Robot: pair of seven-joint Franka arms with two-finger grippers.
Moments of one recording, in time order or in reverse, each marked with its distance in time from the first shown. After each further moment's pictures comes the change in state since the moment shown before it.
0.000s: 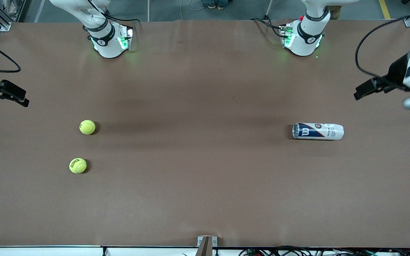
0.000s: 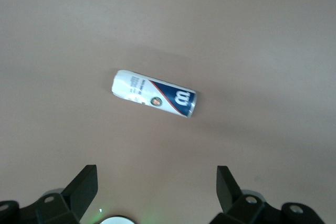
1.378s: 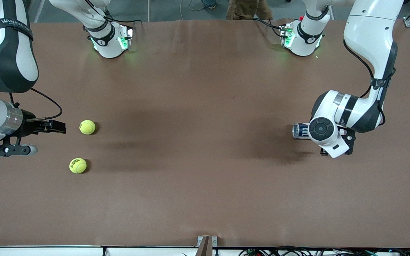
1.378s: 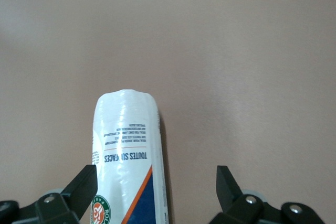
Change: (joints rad) left arm -0.110 0.460 -0.027 -0.255 0.564 0.423 -1.529; right arm 0.045 0.219 0.002 0.004 0.000 0.090 -0.002
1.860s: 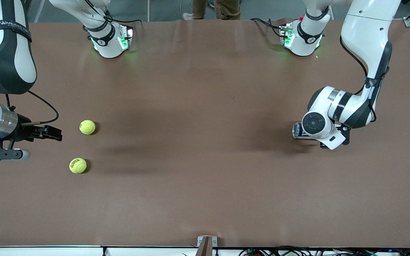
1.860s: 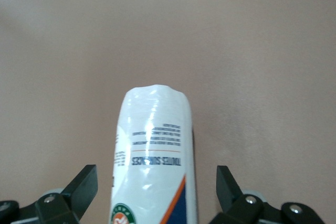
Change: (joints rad) left arm -0.005 -0.044 -0.006 -0.133 0.067 0.037 -0.168; right arm -0.006 0.012 -0.005 0.000 -0.004 0.069 0.000
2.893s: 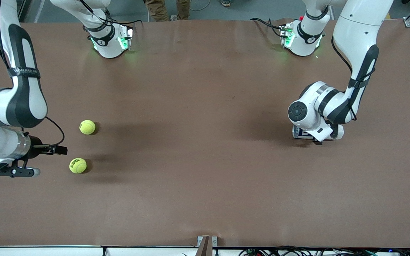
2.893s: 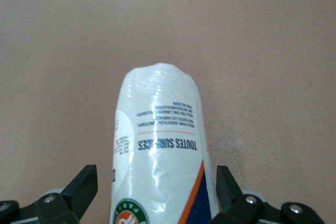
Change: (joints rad) left arm -0.025 0.018 -0.007 -0.116 0.182 0.113 -0.172; right arm -0.078 0.166 -0.007 -0.089 -0.002 0.194 -0.001
